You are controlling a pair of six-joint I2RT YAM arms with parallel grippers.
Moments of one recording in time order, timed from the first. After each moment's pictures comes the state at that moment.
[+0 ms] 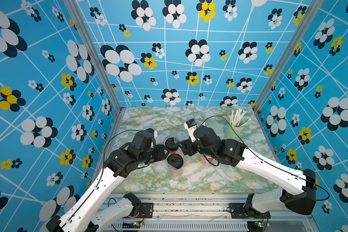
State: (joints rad) left arm -0.57 0.97 1.19 -1.00 0.17 -0.76; right arm 1.01 1.41 1.49 -0.66 0.25 0.38
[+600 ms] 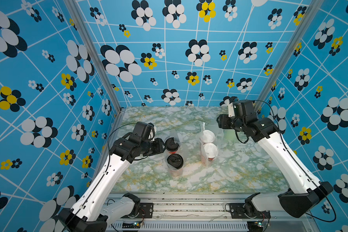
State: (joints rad) left arm -0.41 1.11 1.27 -1.05 0.27 -0.59; right arm 0.39 1.40 1.64 -0.92 0.14 0.30
